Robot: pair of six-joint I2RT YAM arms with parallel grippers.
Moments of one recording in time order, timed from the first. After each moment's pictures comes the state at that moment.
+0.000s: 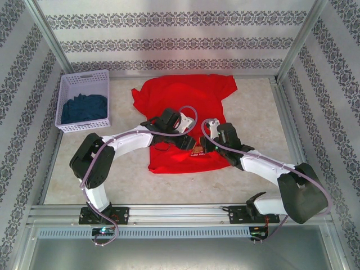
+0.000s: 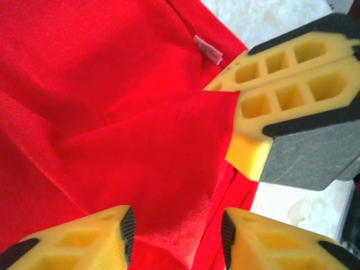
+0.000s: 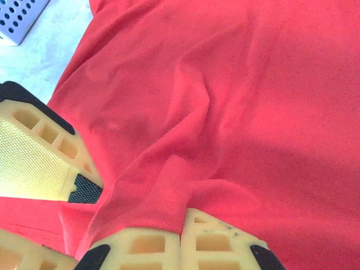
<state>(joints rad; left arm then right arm) -0.66 1.79 1.18 -0.25 0.47 -0.19 0.47 1.31 0.56 0.13 -0.20 0.29</state>
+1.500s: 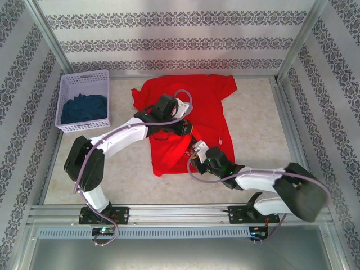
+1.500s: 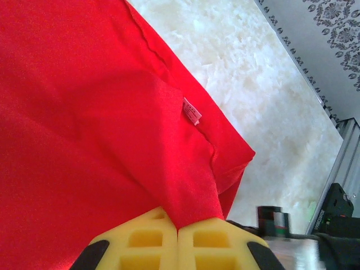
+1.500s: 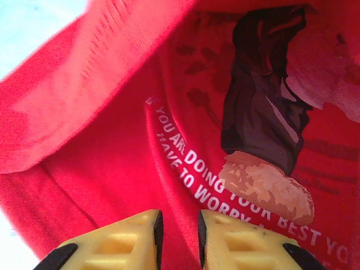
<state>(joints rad) -0.62 1.73 1.35 -0.41 0.44 -0.29 0.78 1.36 0.31 0.45 0.04 0.06</state>
